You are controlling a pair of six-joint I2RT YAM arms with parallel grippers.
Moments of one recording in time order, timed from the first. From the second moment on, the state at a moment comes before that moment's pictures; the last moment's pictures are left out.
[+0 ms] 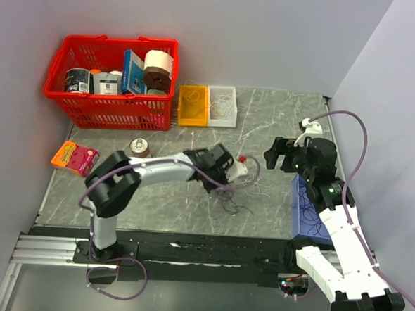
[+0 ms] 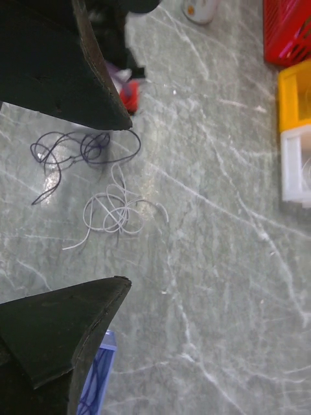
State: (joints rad) left arm -0.96 1.89 1.26 -0.37 0.11 0.29; right arm 0.19 0.83 0.88 -0.51 -0.08 0.21
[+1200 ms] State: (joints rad) left arm -0.77 1.65 2.19 -0.99 0.32 0.32; right arm 0.42 0.98 0.93 0.04 -0.56 0.16
